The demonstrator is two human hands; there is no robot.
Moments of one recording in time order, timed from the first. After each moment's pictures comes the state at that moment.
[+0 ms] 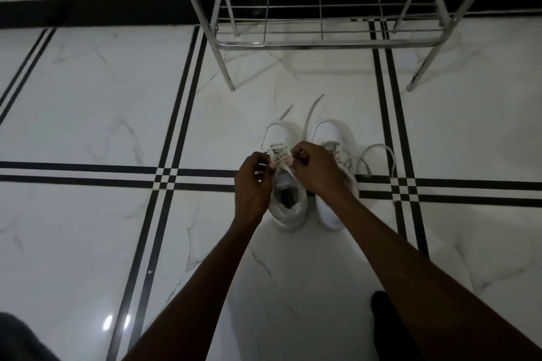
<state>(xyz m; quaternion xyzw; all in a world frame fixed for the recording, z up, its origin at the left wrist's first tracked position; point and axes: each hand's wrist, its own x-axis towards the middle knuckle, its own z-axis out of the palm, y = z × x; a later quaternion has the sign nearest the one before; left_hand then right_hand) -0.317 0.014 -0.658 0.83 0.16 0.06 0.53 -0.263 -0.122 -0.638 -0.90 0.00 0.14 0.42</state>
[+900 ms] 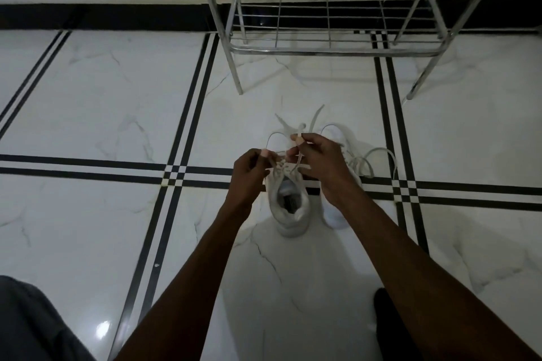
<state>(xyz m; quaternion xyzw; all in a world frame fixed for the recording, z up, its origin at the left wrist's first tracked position) -0.322 0.042 -0.631 0.71 0.17 -0.03 0.68 -0.274 -0.113 -0.605 -0.70 0.11 0.16 0.69</state>
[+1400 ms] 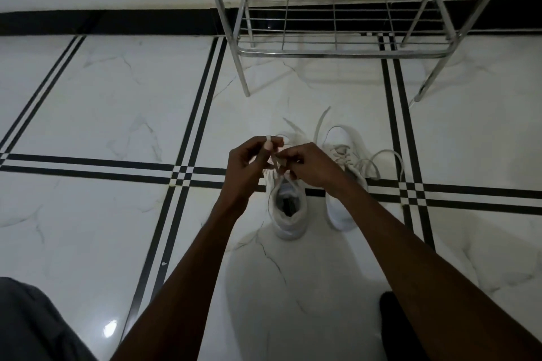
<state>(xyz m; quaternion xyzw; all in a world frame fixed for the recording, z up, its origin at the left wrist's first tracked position) -0.324 0.055 -0.595 0.72 0.06 0.03 0.69 -0.267 -0.101 -0.605 -0.82 -0.12 0.26 0.49</state>
